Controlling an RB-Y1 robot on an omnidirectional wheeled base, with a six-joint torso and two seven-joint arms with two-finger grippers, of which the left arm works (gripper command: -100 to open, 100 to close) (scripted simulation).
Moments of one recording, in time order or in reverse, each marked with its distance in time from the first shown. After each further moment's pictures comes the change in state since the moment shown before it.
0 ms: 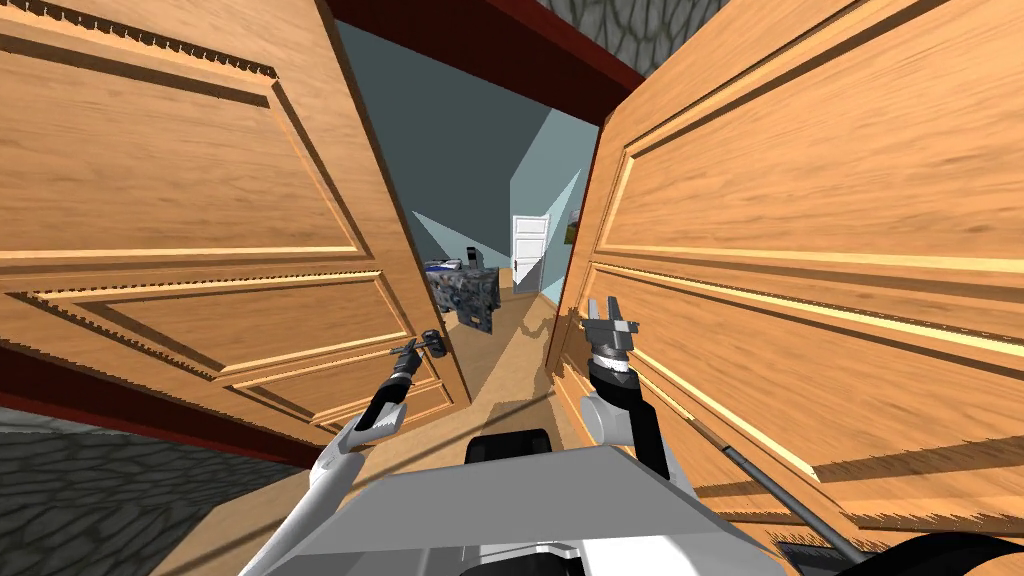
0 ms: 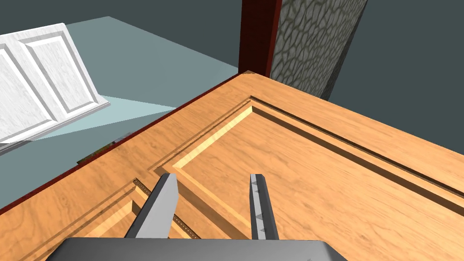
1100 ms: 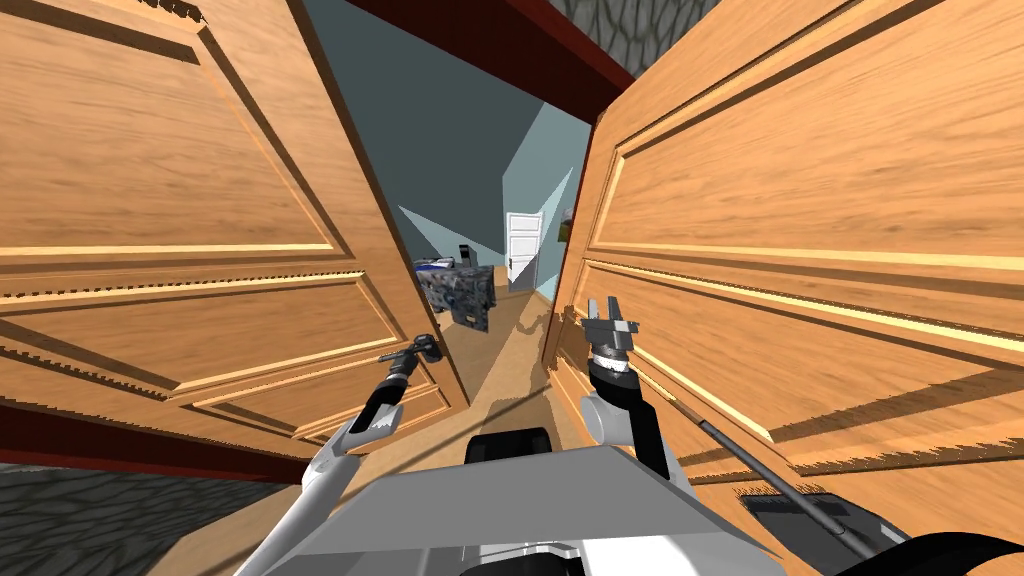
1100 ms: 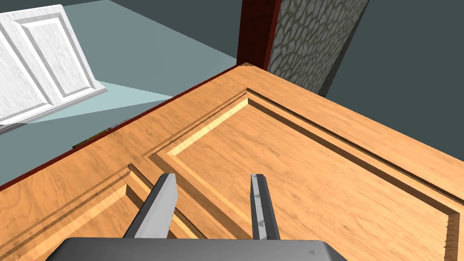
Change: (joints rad) arm 0.003 0.014 0.012 0.012 0.006 -0.009 0.012
